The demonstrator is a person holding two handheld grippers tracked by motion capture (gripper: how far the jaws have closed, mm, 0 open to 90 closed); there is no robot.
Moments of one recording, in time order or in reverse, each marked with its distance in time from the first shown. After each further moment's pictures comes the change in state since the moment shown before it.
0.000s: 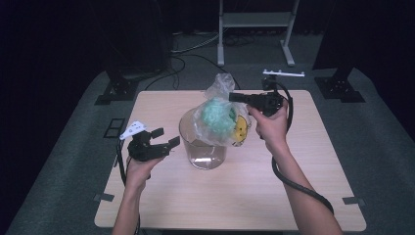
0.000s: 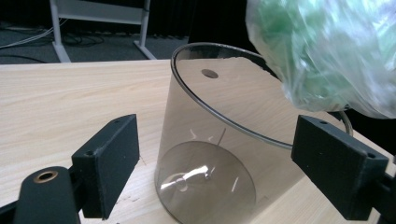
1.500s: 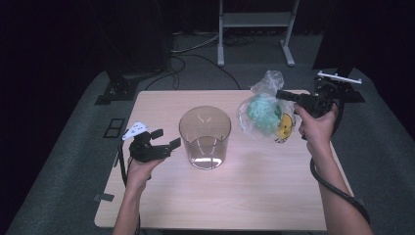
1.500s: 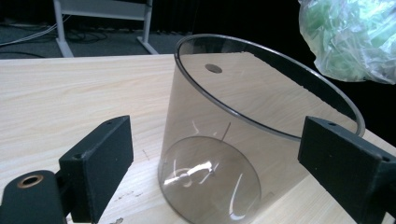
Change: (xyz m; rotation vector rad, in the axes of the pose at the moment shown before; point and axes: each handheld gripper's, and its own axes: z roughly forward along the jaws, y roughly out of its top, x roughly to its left) left arm 0.001 -0.005 0.003 0.021 0.016 0.002; right arm -0.066 0.000 -0.098 -0.127 -0.144 0.100
